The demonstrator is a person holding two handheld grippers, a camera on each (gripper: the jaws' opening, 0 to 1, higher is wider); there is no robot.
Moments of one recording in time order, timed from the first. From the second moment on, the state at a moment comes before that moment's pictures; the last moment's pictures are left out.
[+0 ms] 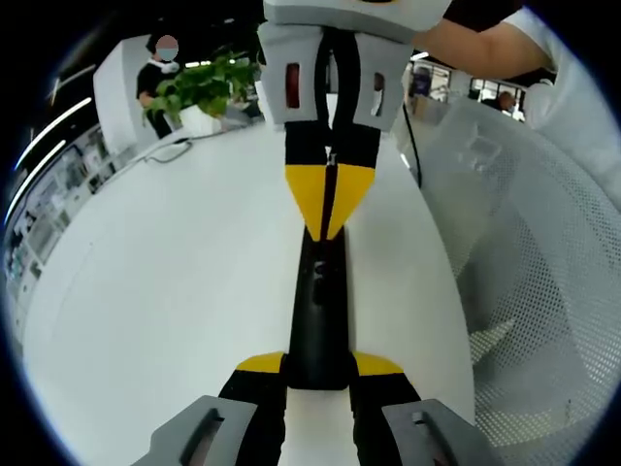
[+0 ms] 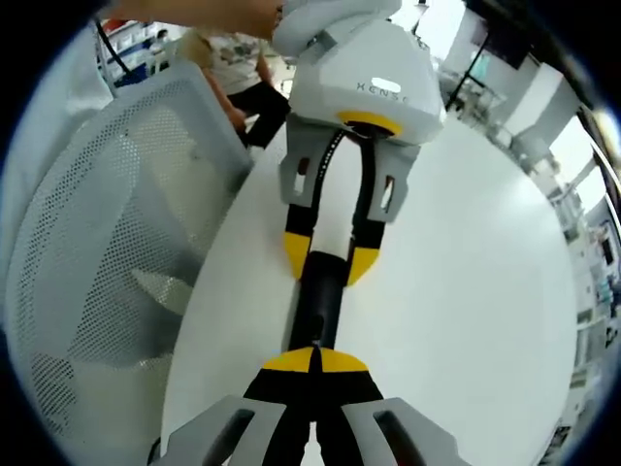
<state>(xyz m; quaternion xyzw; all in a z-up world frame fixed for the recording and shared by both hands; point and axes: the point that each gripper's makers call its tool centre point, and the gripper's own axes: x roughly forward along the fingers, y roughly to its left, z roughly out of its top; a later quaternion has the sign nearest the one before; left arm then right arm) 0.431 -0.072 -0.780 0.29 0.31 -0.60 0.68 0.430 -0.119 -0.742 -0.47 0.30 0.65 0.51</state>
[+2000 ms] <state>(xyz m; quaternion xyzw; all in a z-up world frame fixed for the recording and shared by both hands) 0.431 -0.074 -0.779 0.28 0.32 -0.60 0.68 0.415 -0.120 -0.774 -0.46 0.33 0.67 0.48</state>
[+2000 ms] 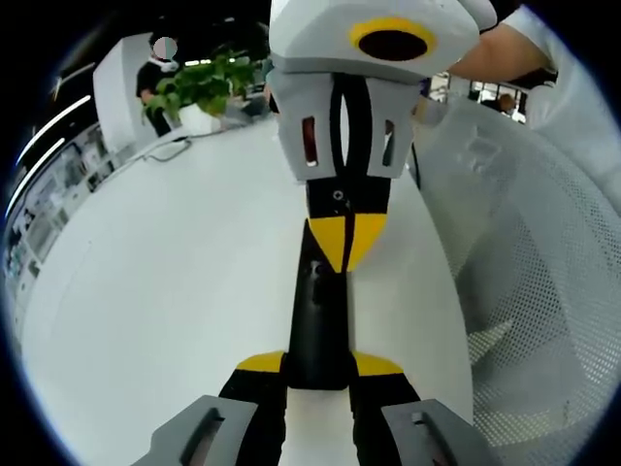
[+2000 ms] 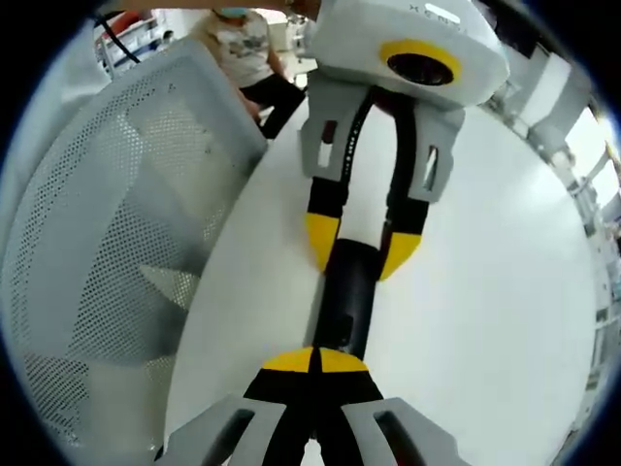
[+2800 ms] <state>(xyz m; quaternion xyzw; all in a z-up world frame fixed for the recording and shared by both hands) 0.431 -0.073 -0.780 0.29 0.31 -0.60 0.68 0.414 -0.119 -0.773 -0.46 0.34 0.66 0.49</state>
